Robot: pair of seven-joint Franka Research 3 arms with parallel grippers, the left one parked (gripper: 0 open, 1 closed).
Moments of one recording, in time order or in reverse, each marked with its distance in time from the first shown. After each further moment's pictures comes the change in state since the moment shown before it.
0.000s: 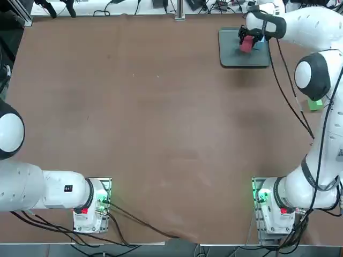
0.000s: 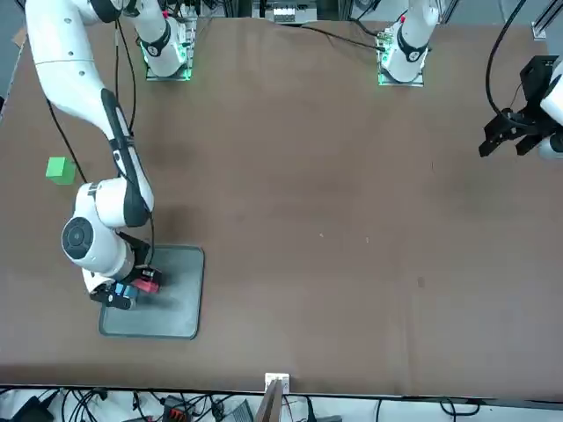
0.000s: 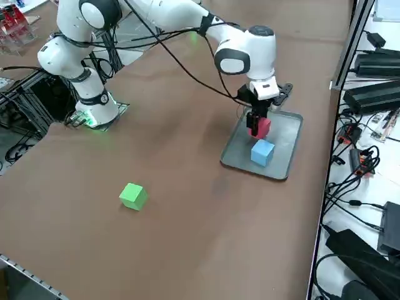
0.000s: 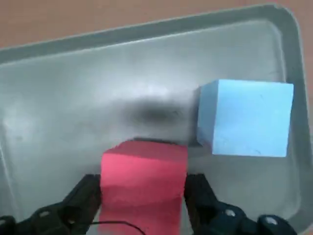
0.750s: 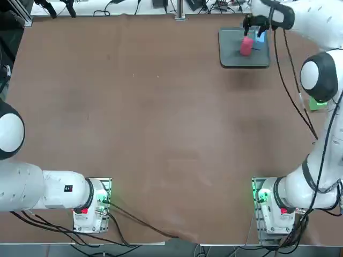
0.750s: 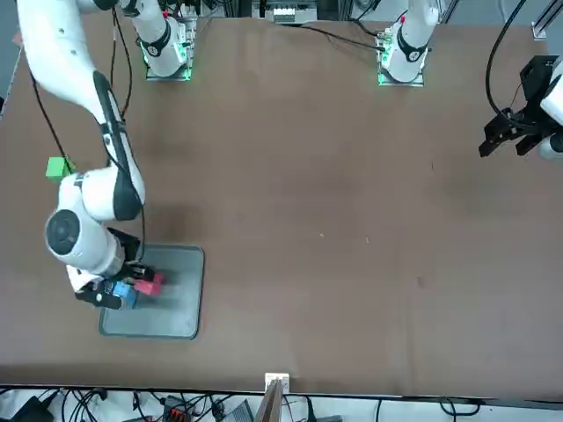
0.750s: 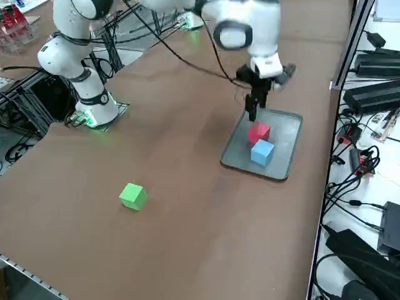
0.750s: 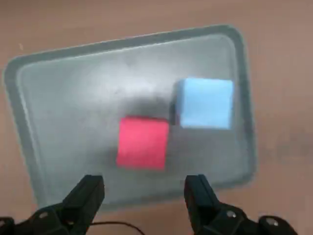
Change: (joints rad) arm 0.004 -0.151 0.000 0.053 -0.007 -0.289 0.001
